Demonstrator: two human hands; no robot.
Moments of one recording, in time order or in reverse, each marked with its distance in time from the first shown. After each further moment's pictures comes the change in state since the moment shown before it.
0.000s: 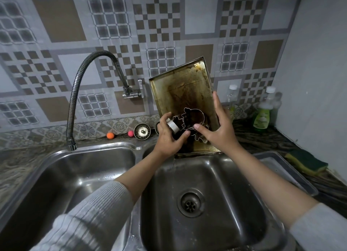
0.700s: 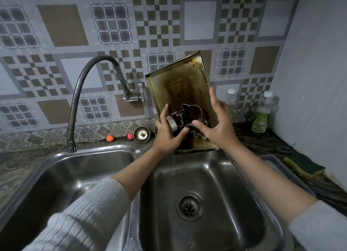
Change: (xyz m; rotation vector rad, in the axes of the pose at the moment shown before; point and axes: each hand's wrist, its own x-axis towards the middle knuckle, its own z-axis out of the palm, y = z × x) left_hand 0.011 0.020 -0.010 0.027 -0.007 0.040; right_hand 0.013 -0.016 -0.006 -0.094 0.034 -0.104
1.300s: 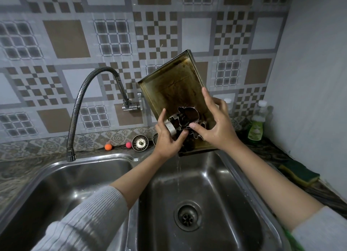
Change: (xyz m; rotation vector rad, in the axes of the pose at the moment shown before) left_hand 0.004 0.018 0.002 -0.074 0.070 0.053; right_hand 0.014 -0.030 -0.020 -0.095 -0.031 -0.082
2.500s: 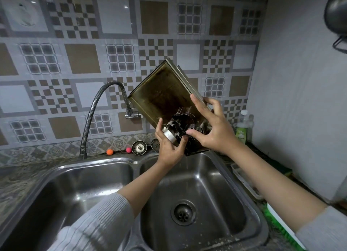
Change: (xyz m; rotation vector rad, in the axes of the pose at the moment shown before) left_hand -0.051 0.055 -0.003 -0.089 0.135 0.110; right_hand -0.035 -0.091 -0.053 -0.199 -0.016 -0.163
